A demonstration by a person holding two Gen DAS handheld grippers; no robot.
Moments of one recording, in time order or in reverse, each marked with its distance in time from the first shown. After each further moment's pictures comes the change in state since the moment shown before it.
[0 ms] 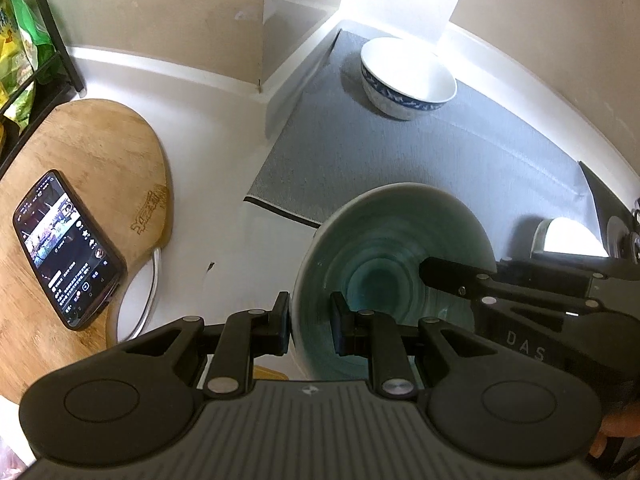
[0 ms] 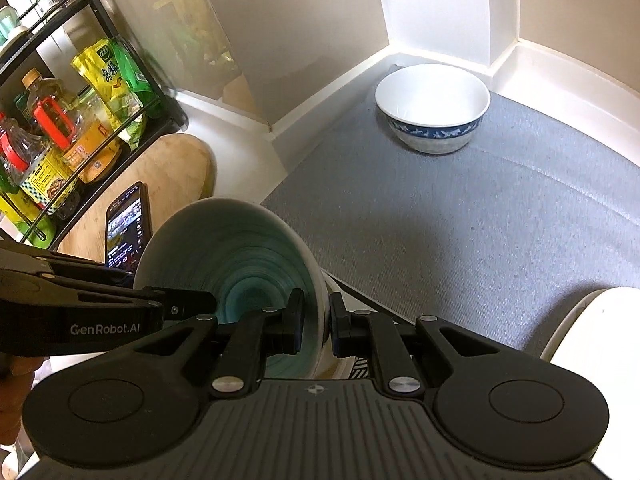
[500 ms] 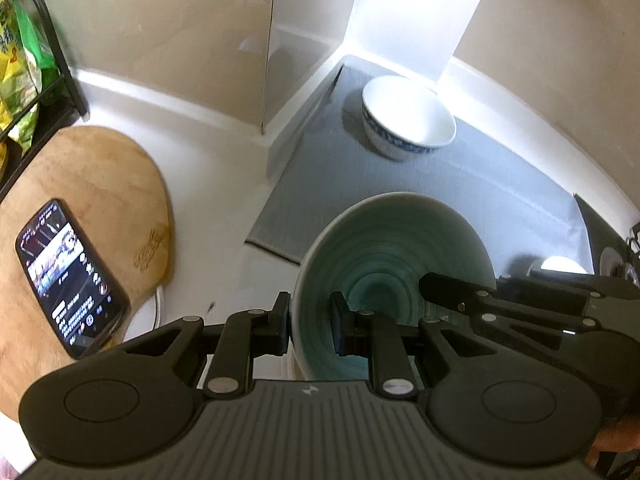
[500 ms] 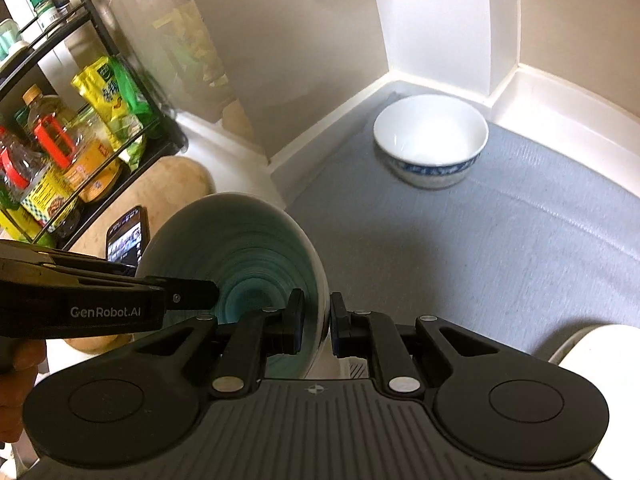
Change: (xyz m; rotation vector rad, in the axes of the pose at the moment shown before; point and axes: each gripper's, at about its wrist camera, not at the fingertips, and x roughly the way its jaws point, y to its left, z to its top) left arm -0.006 0.004 0.020 -0.026 -0.060 -0.014; right arm -0.006 -0.004 0.018 -0.013 -0.041 -0.001
